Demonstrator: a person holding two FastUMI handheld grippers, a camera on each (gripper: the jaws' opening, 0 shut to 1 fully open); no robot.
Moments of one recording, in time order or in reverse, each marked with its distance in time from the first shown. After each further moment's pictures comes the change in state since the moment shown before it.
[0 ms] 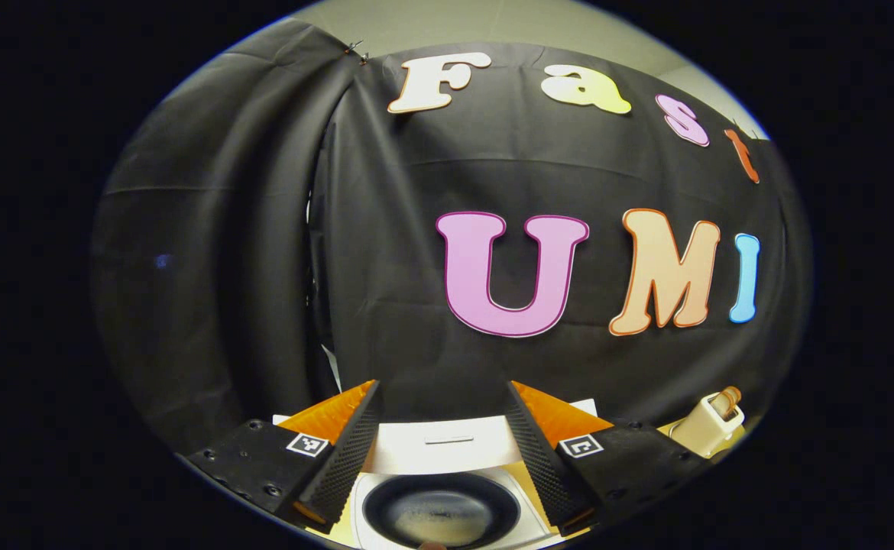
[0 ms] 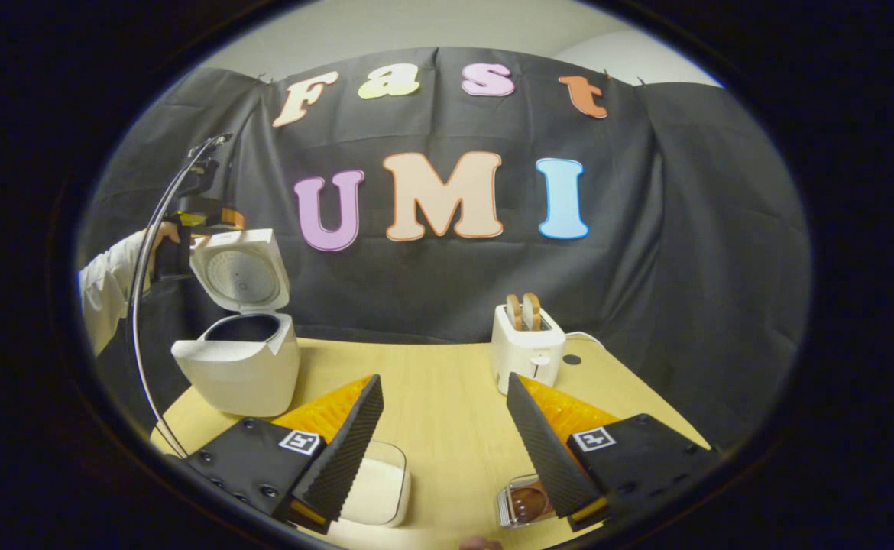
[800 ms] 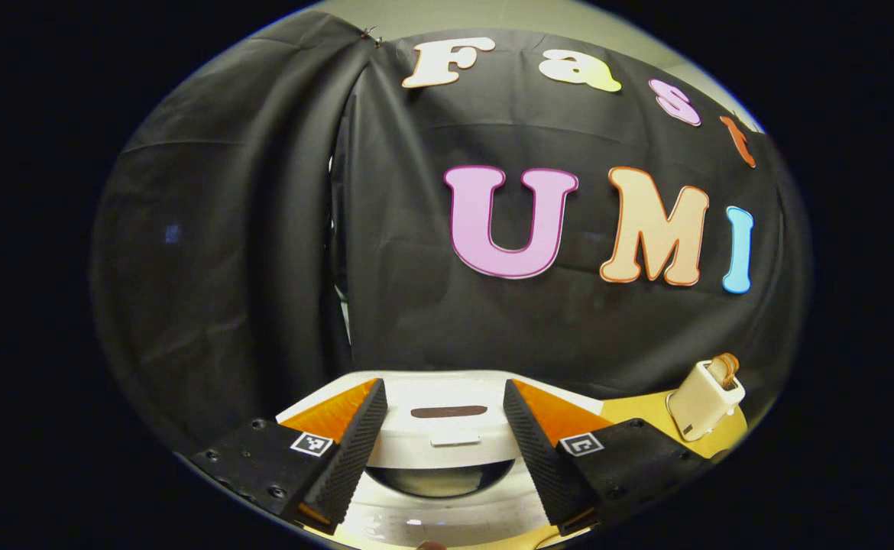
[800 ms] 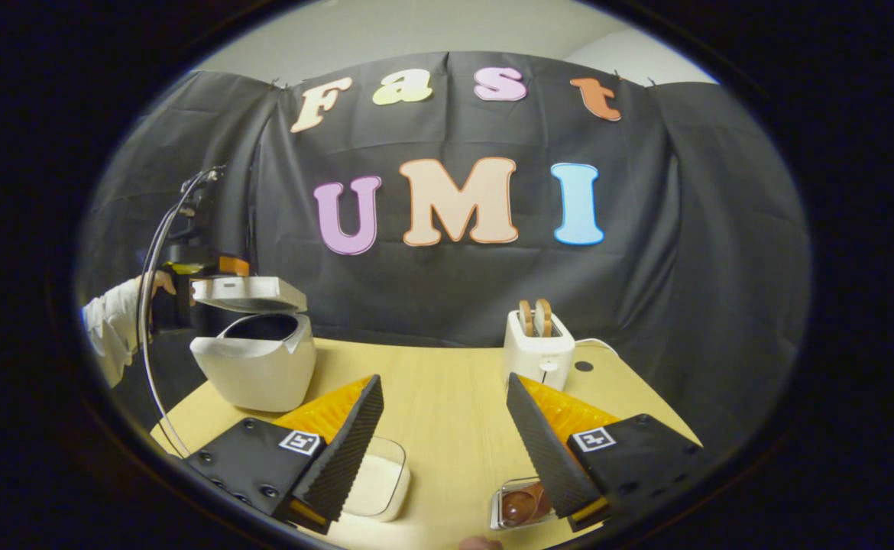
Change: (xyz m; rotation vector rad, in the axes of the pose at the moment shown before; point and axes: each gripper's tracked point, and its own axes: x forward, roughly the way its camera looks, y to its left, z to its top) left arm -0.069 -0.006 -0.101 -0.041 0.126 0.025; right arm -0.012 -0.008 0.005 -0.005 -0.011 0.075
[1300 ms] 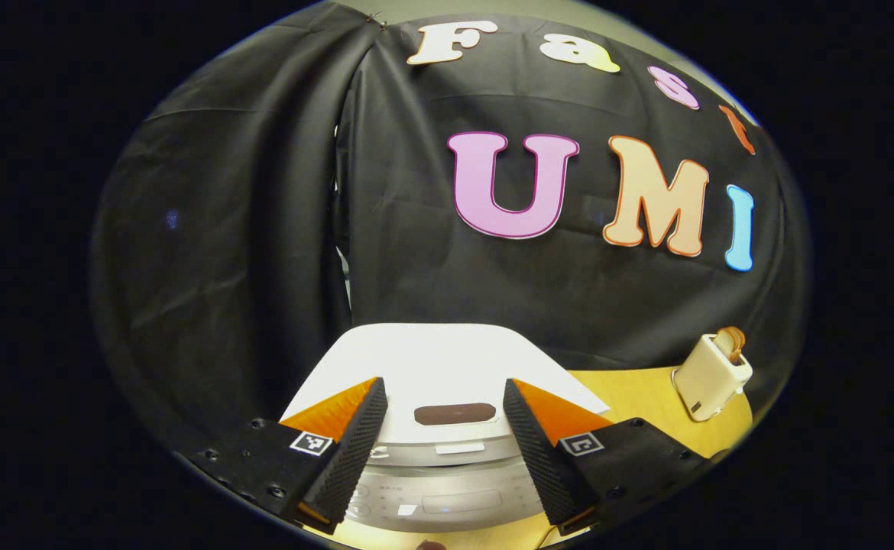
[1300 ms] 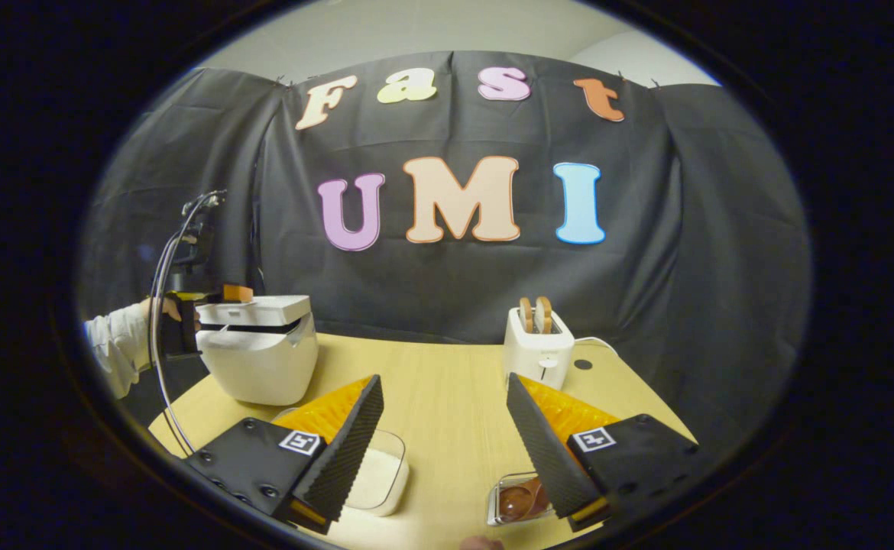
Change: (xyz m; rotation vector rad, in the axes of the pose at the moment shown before) left arm -0.001 0.004 -0.060 0.014 0.073 0.017; right arm -0.008 -0.001 -0.005 -0.009 0.007 0.002
